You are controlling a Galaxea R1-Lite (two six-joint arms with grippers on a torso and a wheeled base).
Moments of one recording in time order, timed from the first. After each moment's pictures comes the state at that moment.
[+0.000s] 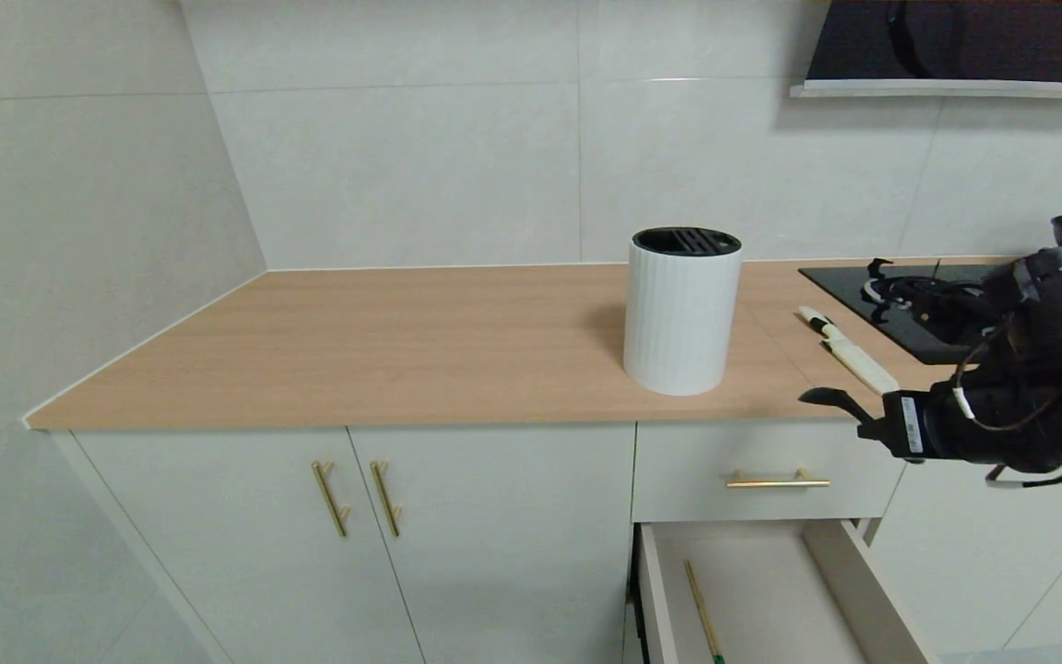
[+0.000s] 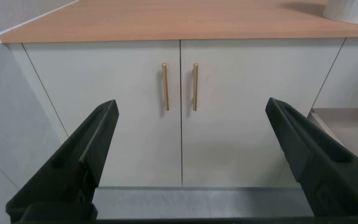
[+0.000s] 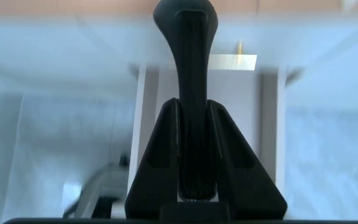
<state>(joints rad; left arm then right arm) 0.00 0.00 0.00 0.00 0.02 0.00 0.24 1.56 -0.96 0.13 -0.04 0.21</state>
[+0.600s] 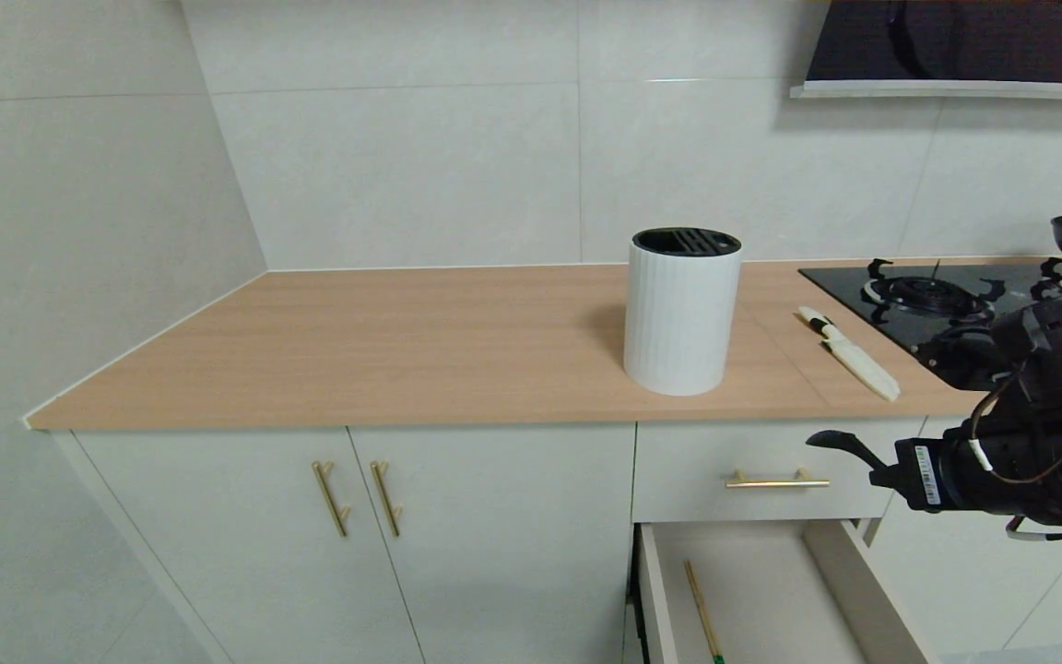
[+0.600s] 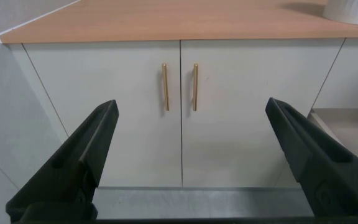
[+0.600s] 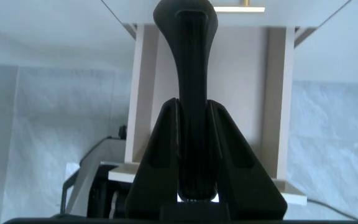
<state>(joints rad) 0.00 0.00 0.00 0.00 0.02 0.00 0.26 1.53 -0.85 0.13 -0.03 0.21</state>
